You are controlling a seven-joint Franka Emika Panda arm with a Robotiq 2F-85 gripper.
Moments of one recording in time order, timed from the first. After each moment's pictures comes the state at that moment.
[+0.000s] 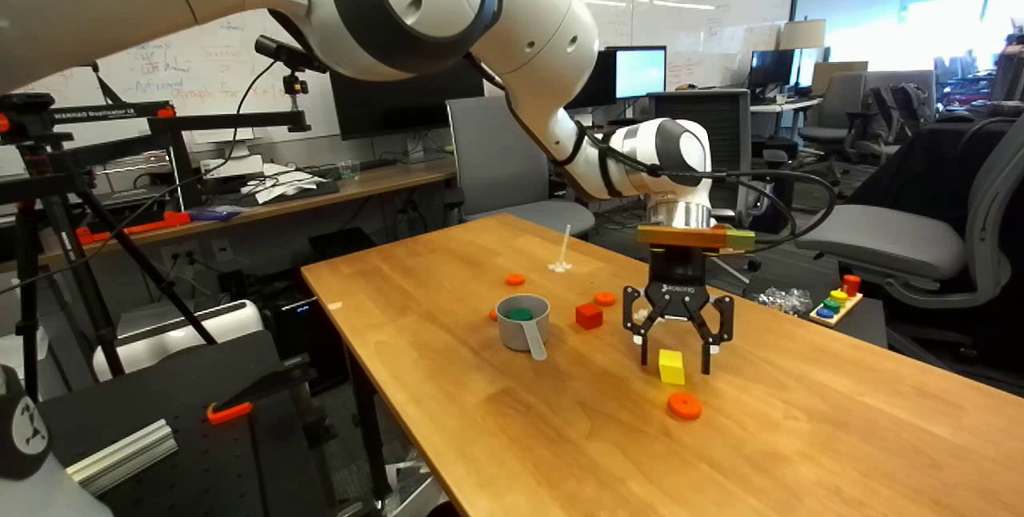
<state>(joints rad) 0.04 1.23 -0.02 -1.00 -0.36 1.72 -0.52</state>
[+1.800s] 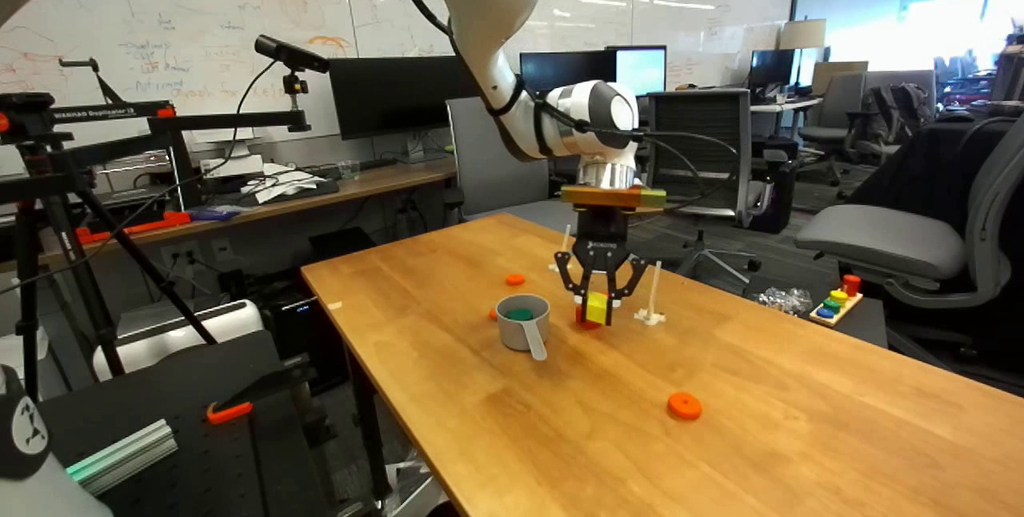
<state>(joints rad) 0.09 0.92 0.09 -1.44 -0.36 1.88 -0.42</state>
